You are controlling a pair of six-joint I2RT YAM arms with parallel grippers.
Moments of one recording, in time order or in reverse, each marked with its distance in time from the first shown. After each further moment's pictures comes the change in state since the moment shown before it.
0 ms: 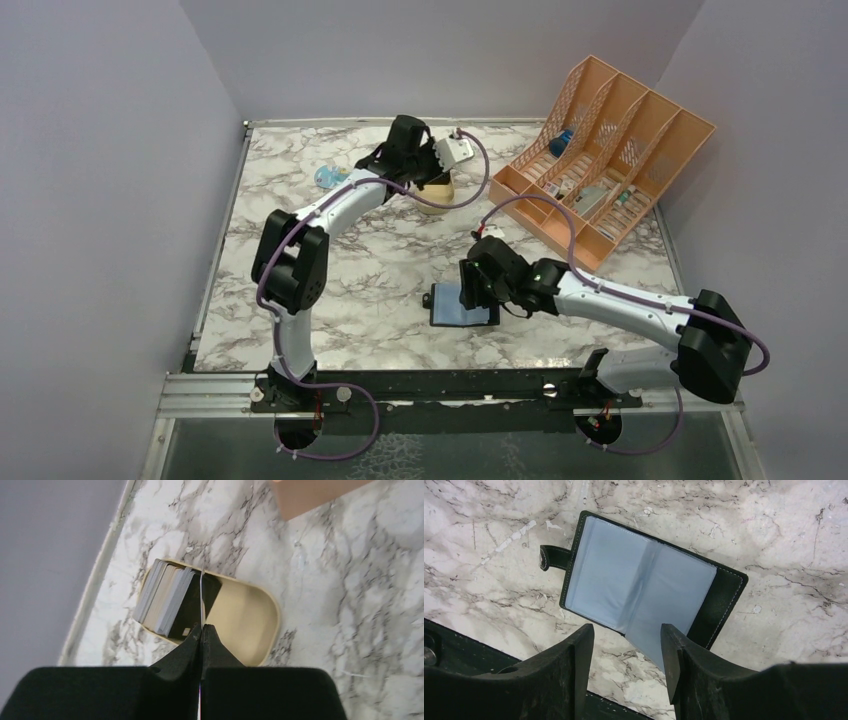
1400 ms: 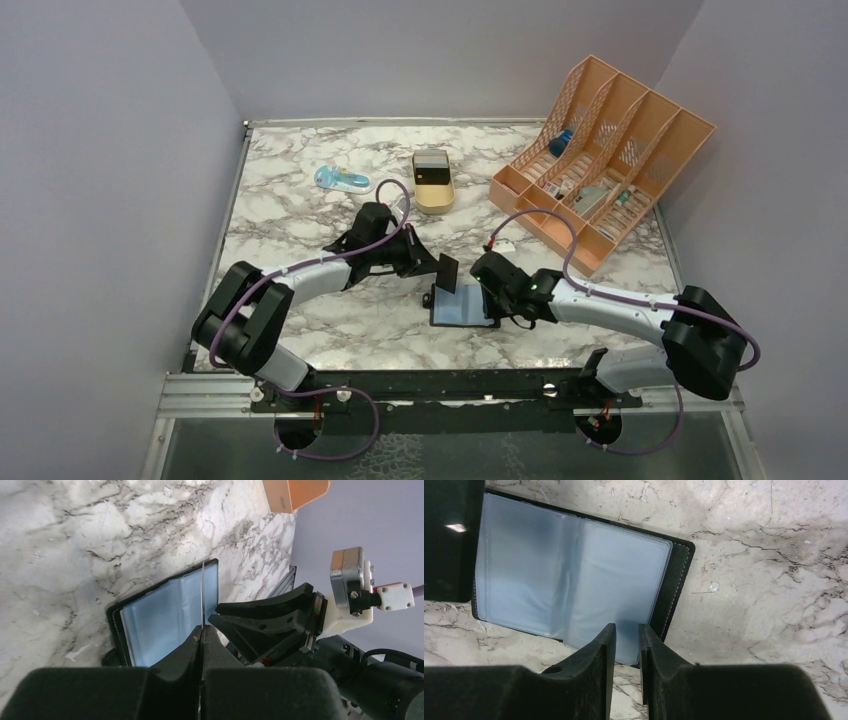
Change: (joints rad) left arm -0.031 -0.439 -0.877 0.407 0.293 -1.715; right arm -0.009 0.020 -0.127 0.007 0.100 0.052
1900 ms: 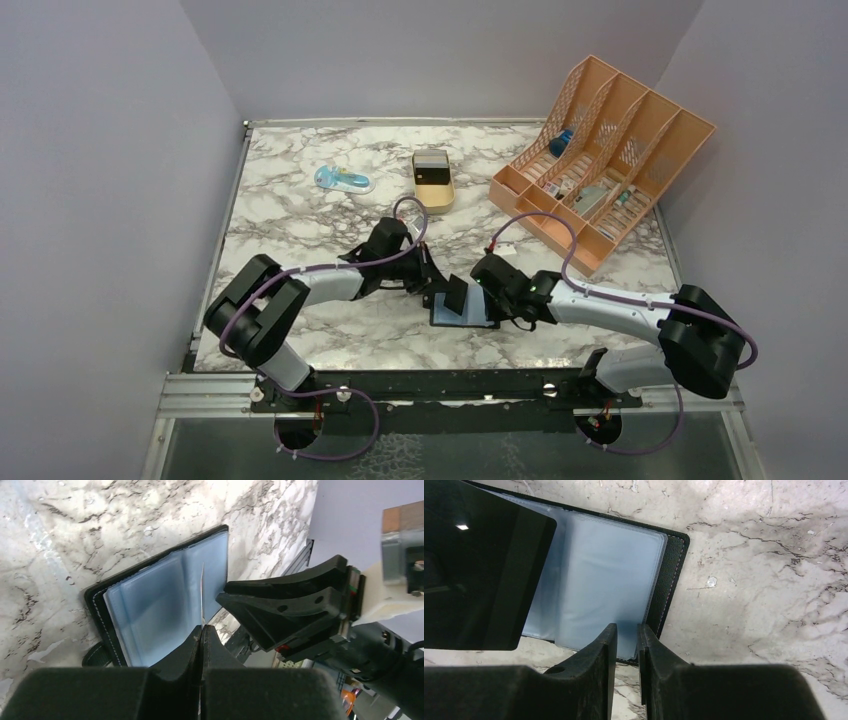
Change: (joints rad) left arm -0.106 0.059 -0.039 0.067 -0.003 -0.017; right arm -0.002 0.013 -0.021 0.010 0.000 0.015
